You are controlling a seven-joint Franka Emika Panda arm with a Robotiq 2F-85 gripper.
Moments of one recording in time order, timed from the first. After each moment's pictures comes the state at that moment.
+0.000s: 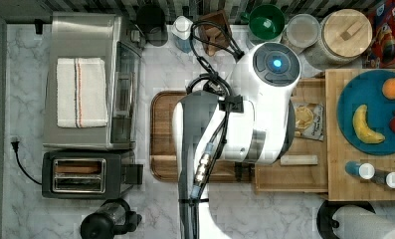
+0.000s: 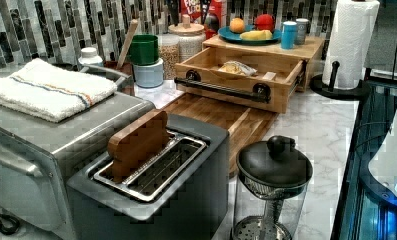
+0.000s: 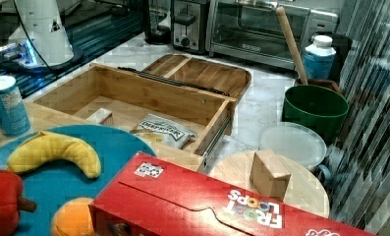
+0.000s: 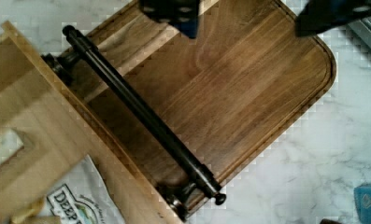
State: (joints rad) arm -0.04 0.08 -0.04 -1.86 0.13 0.26 -0.20
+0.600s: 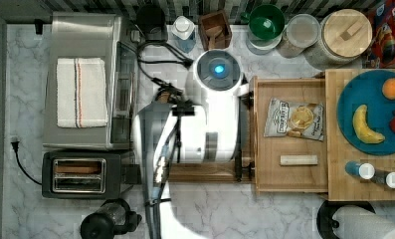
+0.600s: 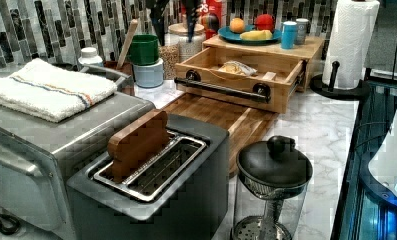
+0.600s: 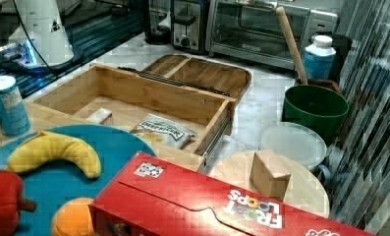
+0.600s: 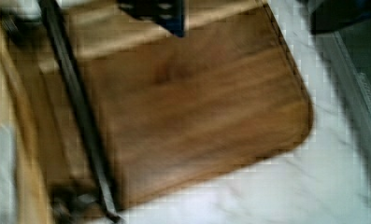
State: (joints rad) arm 0.01 0.09 0.06 -1.96 0.13 0.39 -0.46
